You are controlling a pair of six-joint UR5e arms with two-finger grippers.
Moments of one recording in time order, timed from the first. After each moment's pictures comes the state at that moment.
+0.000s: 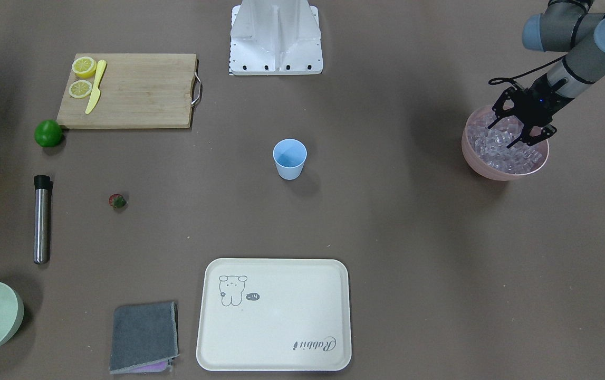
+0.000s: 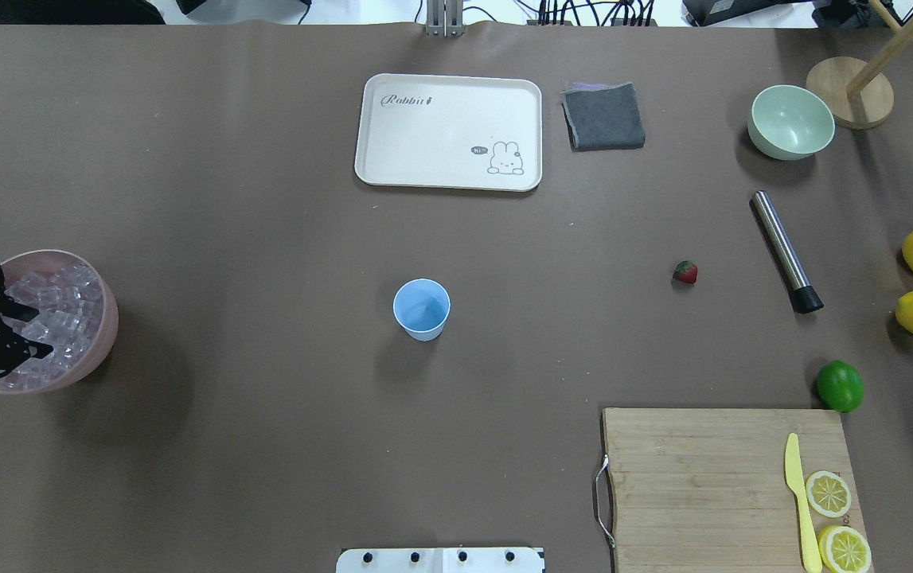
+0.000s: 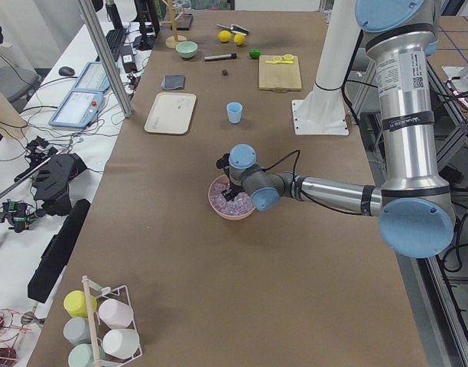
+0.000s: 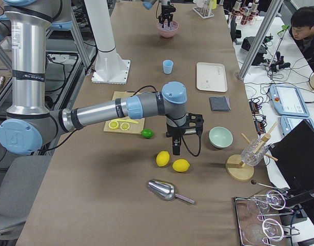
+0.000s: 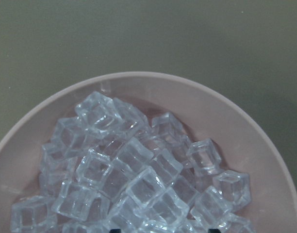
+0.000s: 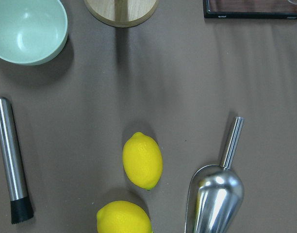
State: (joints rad) left arm -0.90 -1.39 -1.79 -2.34 -2.24 -0.02; right arm 1.51 -1.65 1.92 -1.62 2.22 0.24
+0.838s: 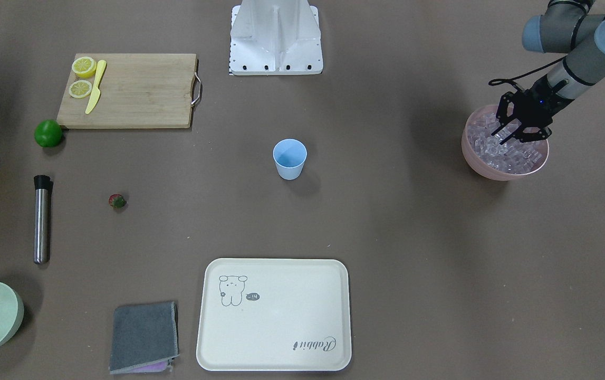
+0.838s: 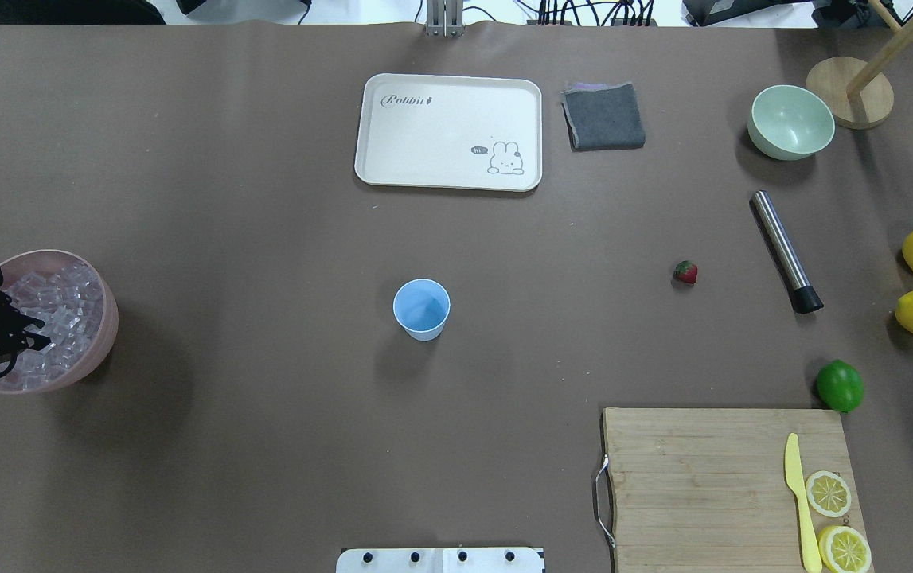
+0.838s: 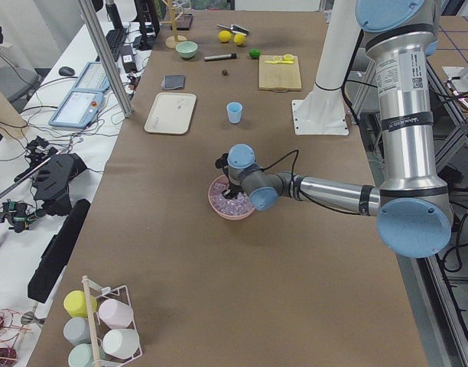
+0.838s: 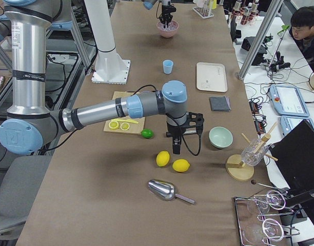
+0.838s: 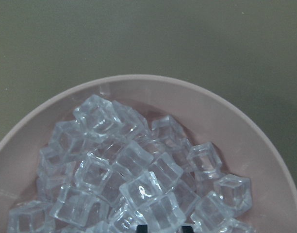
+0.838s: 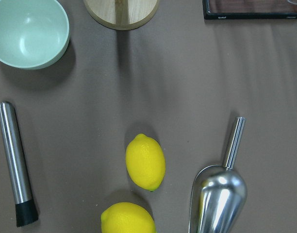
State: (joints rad) left arm -0.91 -1.40 -1.79 -2.34 -2.26 -0.02; right arm 1.51 -1.65 1.93 -1.62 2.23 0.27
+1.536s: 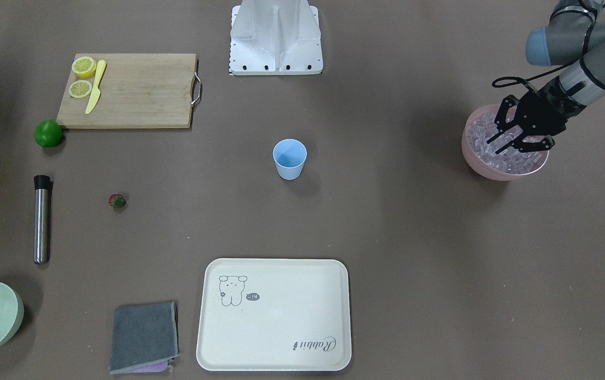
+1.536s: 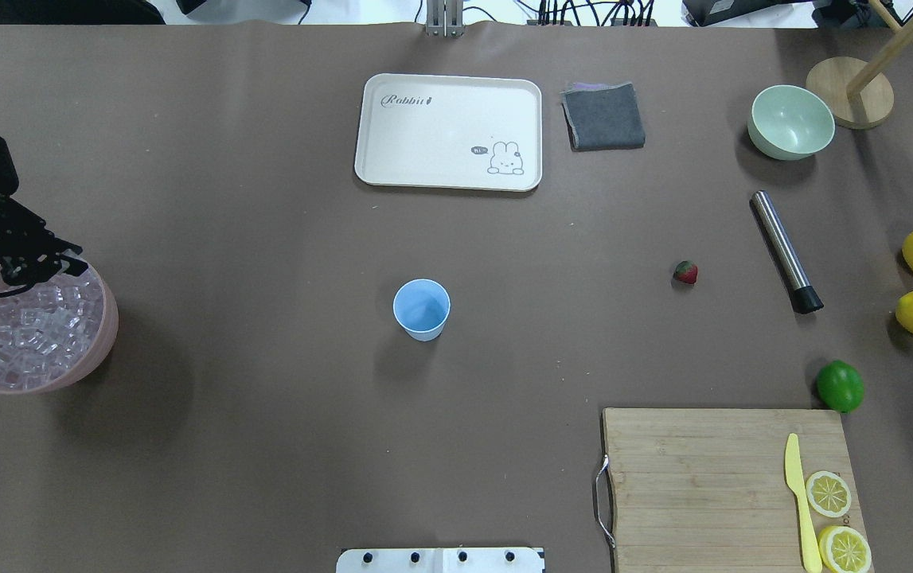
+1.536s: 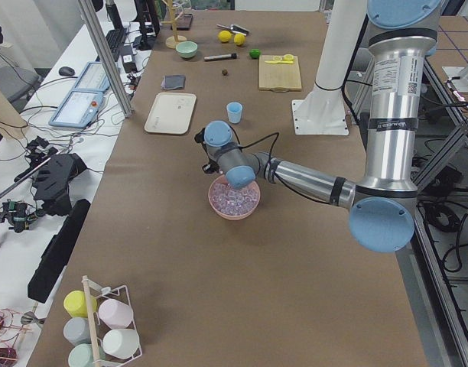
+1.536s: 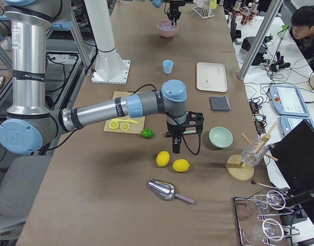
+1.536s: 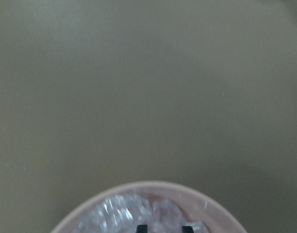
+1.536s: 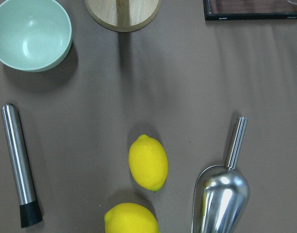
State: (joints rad) left arm -1.04 -1.63 -1.78 -2.22 -2.41 -0.03; right arm 1.51 -1.65 1.93 -1.62 2.23 0.27
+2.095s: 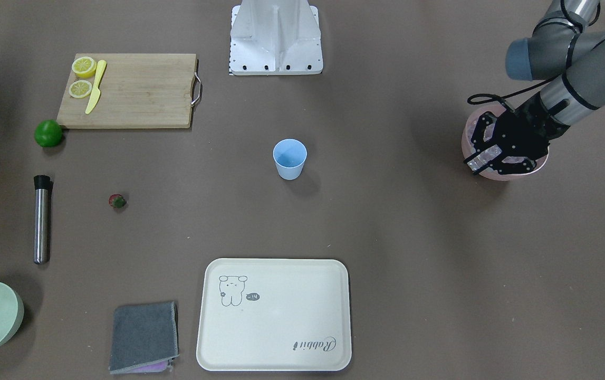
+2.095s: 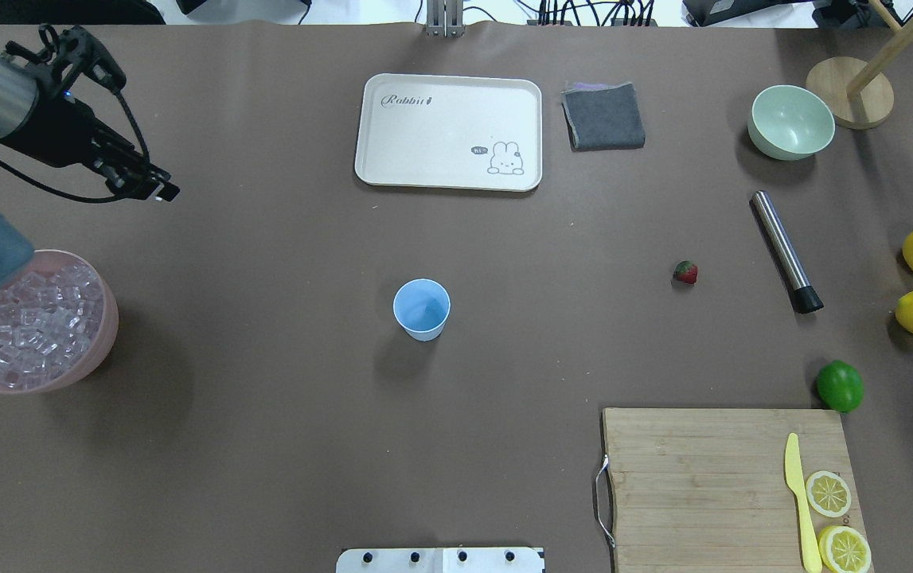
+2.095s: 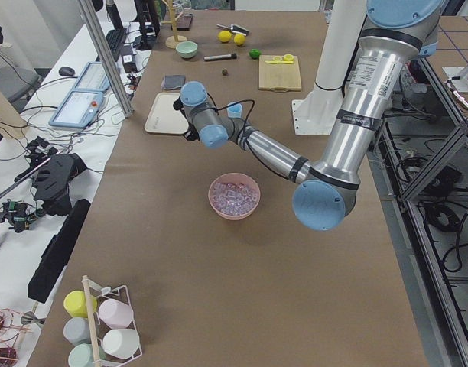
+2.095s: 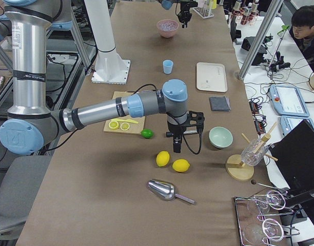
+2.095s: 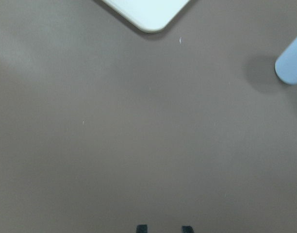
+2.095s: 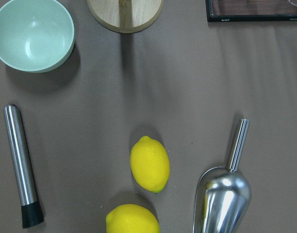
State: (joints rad) left arm -1.02 -1.92 -1.71 -2.04 -2.40 -0.21; right arm 1.51 -1.64 1.93 -1.62 2.23 0.27
